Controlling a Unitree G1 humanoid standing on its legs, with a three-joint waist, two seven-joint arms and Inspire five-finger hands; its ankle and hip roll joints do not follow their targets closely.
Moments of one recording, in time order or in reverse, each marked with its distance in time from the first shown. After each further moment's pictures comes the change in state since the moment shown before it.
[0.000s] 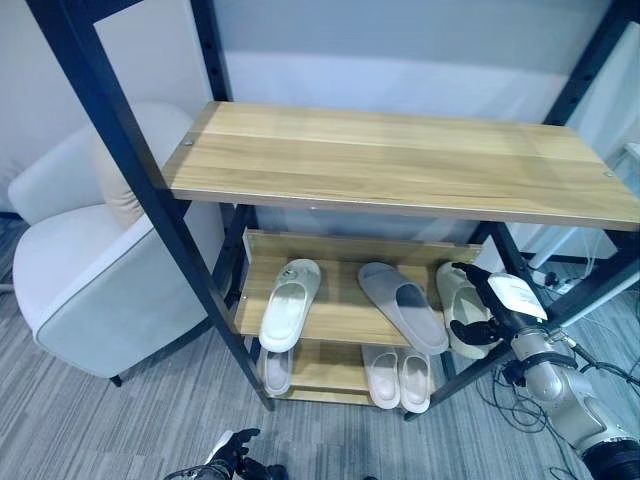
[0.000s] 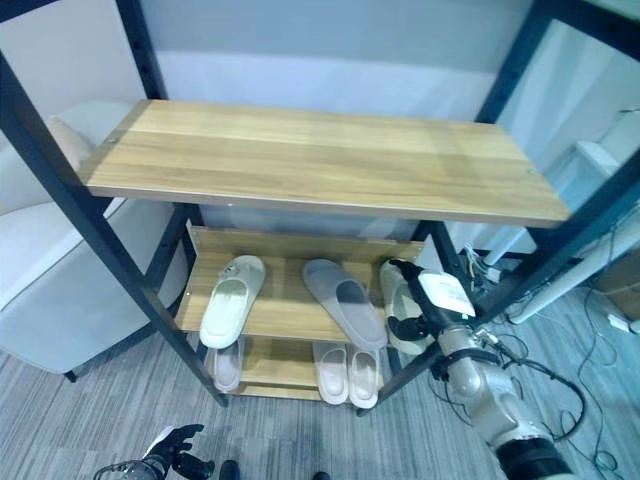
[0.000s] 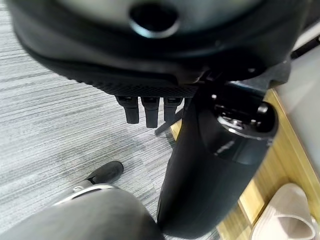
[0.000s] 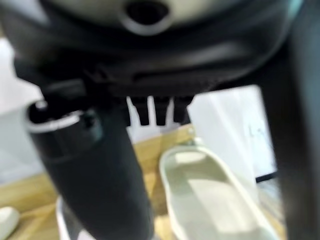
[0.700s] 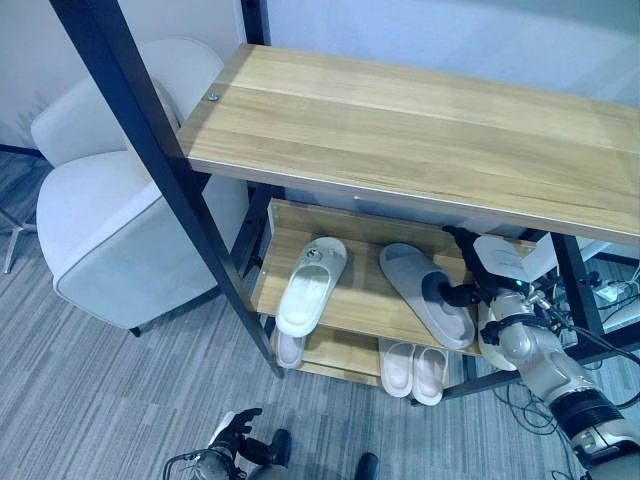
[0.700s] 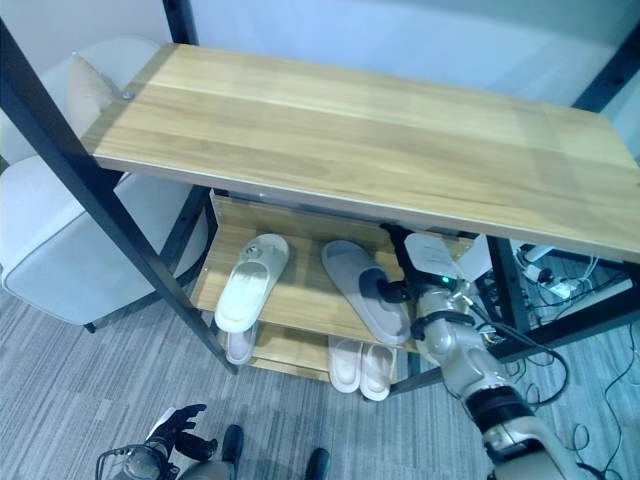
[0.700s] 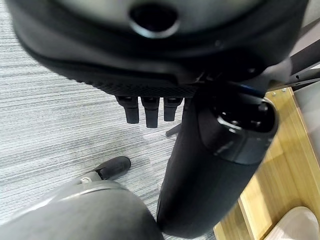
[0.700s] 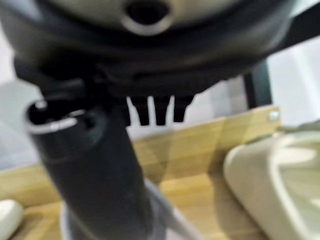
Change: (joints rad) left arm -0.040 0.007 -0.011 -0.030 -0.042 0.000 0.011; right arm -0.269 0.073 0.142 0.156 -0.018 0.049 -0.085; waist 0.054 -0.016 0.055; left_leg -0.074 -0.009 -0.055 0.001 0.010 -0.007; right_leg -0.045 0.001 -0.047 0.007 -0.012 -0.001
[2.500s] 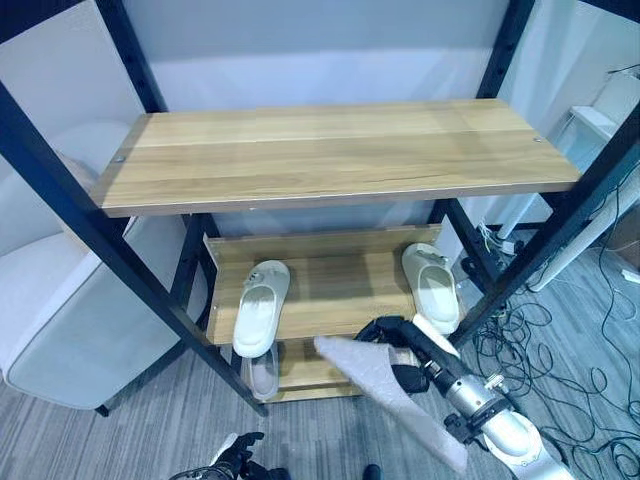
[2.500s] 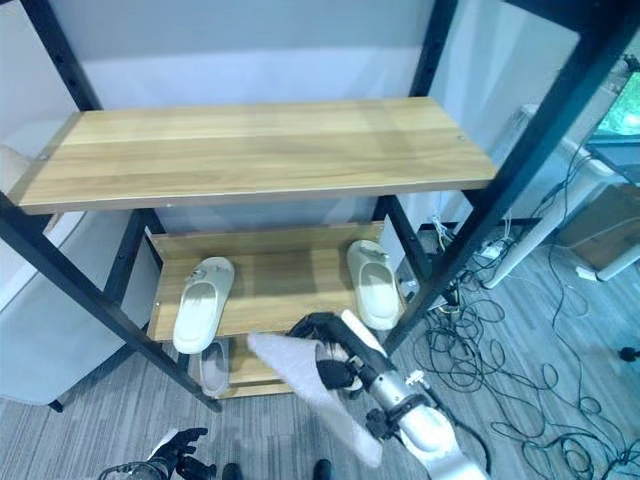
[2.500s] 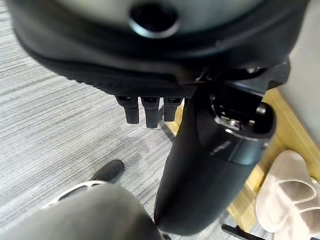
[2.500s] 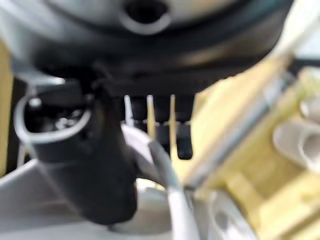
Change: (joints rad) left arm 0.051 -0.028 0.008 0.012 0.084 0.023 -0.030; right arm 0.607 0.086 -0.025 -0.620 0.489 -0.132 0.473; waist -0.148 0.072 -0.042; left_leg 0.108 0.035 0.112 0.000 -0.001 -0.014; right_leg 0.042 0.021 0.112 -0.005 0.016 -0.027
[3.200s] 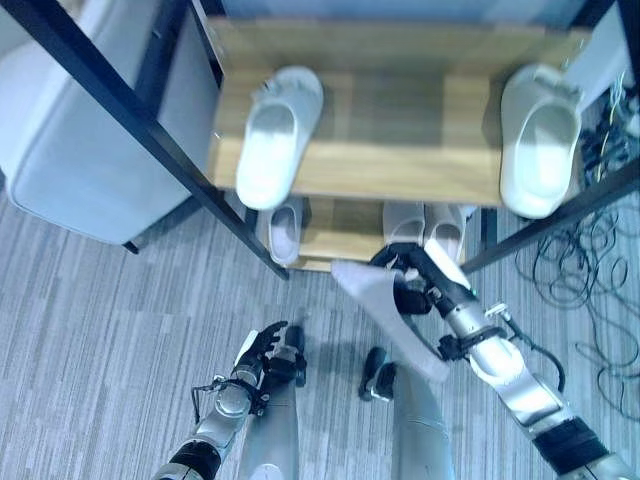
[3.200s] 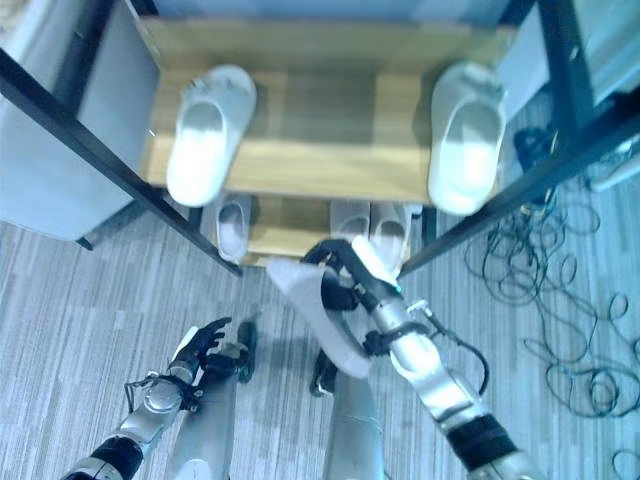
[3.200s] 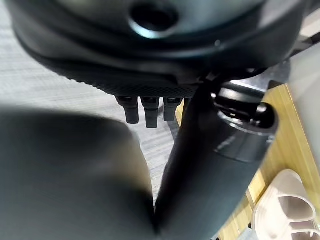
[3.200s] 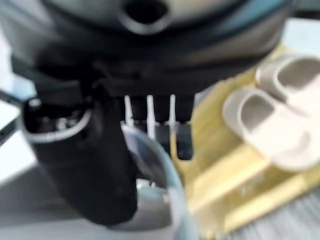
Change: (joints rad) left arm -0.242 0.066 -0.084 -0.402 -0.290 -0.046 0.101; right arm -0.483 -0.048 -0.045 0.176 -0.200 -0.002 -0.346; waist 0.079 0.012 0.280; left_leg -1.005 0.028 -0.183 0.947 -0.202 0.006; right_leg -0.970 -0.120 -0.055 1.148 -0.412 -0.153
